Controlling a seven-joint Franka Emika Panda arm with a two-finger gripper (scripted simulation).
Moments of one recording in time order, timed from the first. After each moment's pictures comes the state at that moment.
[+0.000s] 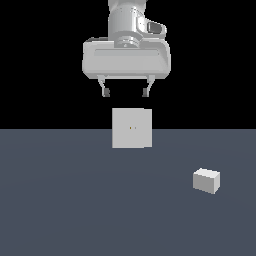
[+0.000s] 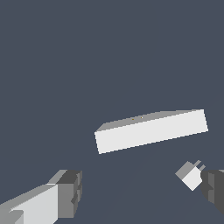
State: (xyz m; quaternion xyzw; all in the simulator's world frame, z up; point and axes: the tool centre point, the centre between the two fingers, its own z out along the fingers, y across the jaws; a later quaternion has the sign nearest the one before) arm 0.004 0.005 0.183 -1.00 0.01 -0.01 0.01
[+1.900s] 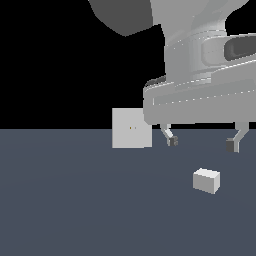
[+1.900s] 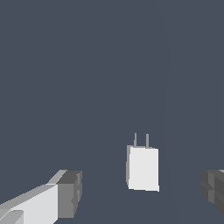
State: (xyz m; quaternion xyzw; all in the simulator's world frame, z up) arm -0.072 -0.125 0.073 -0.93 0.36 -0.09 -0.04
